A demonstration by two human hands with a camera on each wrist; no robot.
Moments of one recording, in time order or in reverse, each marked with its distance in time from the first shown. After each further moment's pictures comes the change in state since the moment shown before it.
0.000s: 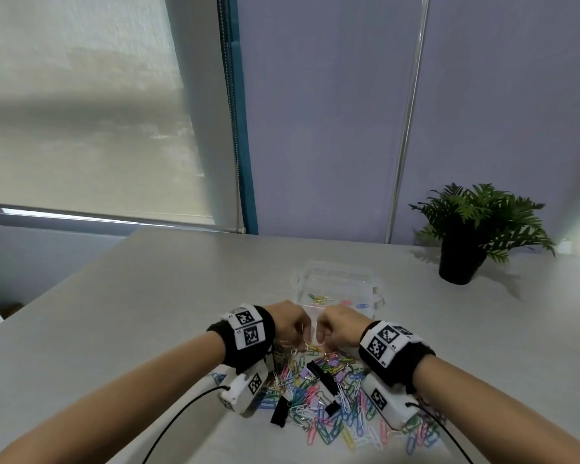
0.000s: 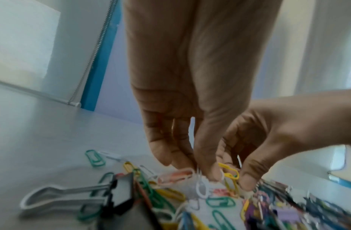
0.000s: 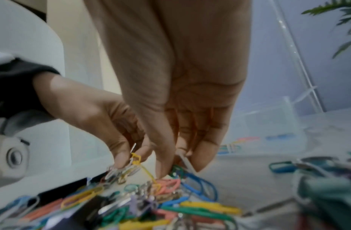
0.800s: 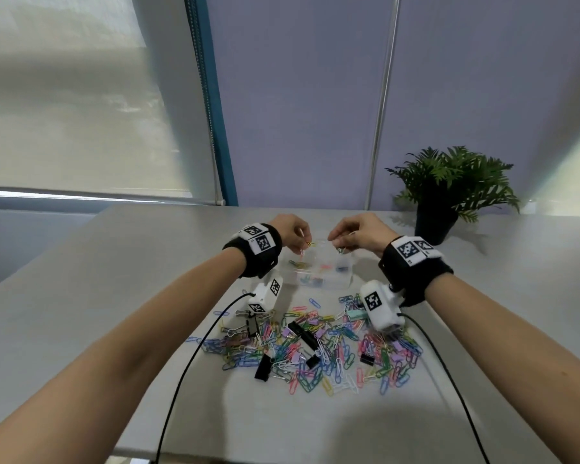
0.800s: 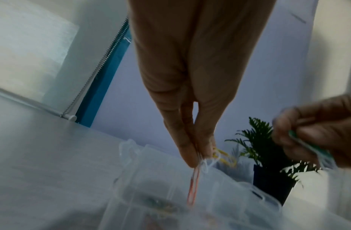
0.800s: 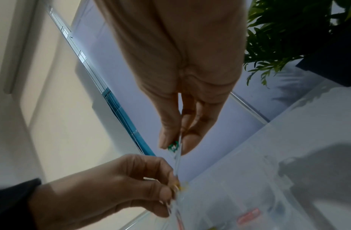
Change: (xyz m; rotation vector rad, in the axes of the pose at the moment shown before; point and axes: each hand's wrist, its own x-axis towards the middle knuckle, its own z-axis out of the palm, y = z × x) left_hand 0.058 0.010 -0.064 -0.434 0.288 0.030; right_hand -0.019 0.051 -0.078 0.693 0.364 0.013
